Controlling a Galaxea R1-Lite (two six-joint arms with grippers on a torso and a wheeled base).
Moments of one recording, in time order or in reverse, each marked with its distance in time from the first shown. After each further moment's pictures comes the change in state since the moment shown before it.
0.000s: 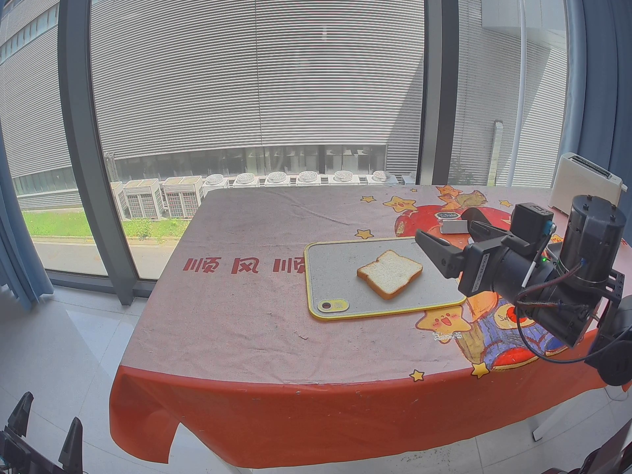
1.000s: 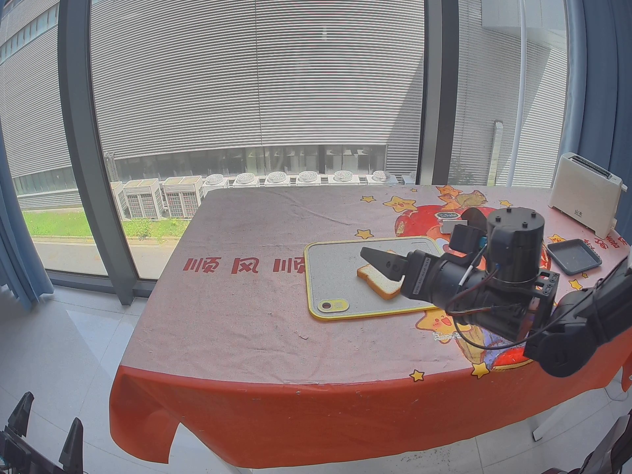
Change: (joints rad) left arm 0.000 0.000 0.000 0.000 -0.006 0.003; right arm -0.003 0.262 -0.138 0.011 0.171 0.430
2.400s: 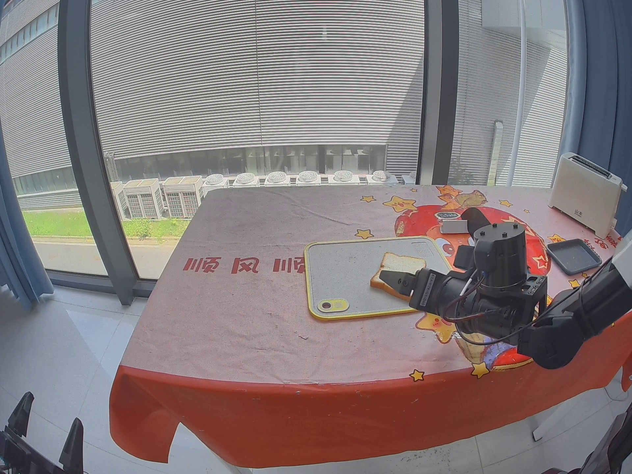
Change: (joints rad) left arm 0.000 0.000 0.000 0.000 -0.001 0.001; right arm -0.066 0.058 -0.004 0.130 -0.041 0.043
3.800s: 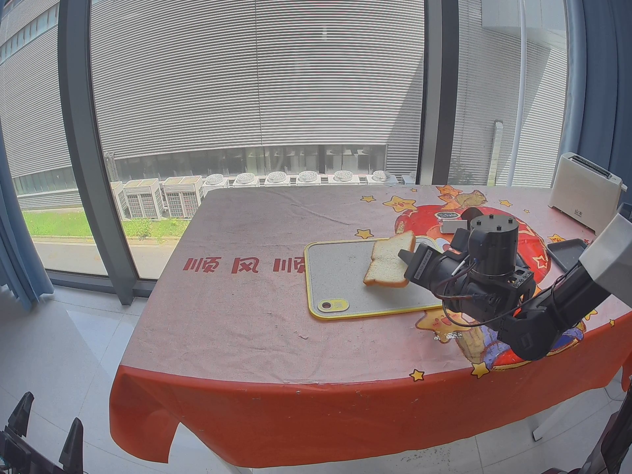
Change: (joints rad) left arm 0.000 0.000 0.000 0.000 0.000 -0.001; right arm -0.058 0.125 -0.066 -0.220 -0.002 0.042
